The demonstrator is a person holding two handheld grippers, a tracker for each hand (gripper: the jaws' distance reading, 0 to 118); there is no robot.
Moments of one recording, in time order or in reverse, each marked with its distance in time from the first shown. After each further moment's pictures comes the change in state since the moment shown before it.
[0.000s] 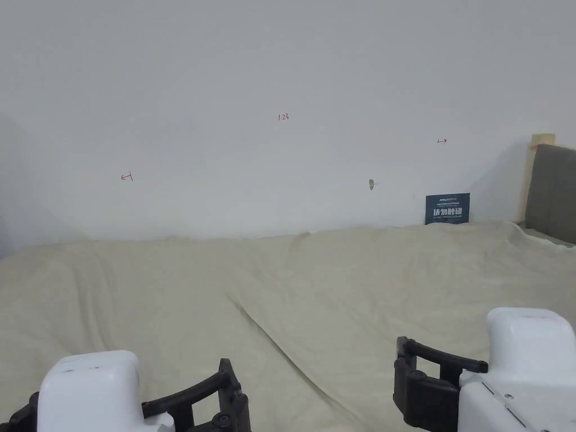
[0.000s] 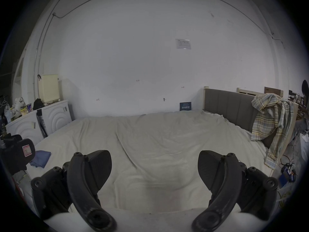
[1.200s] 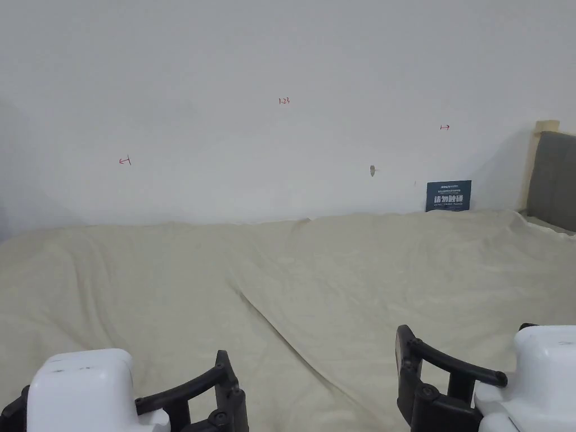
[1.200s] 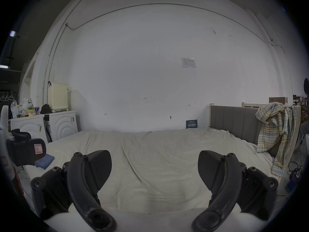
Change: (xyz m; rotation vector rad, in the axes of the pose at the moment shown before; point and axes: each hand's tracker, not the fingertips) left arm -0.006 -0.009 0.000 0.026 -0.004 -0.004; right arm 0.003 -0.023 0.013 0.196 0.091 0.025
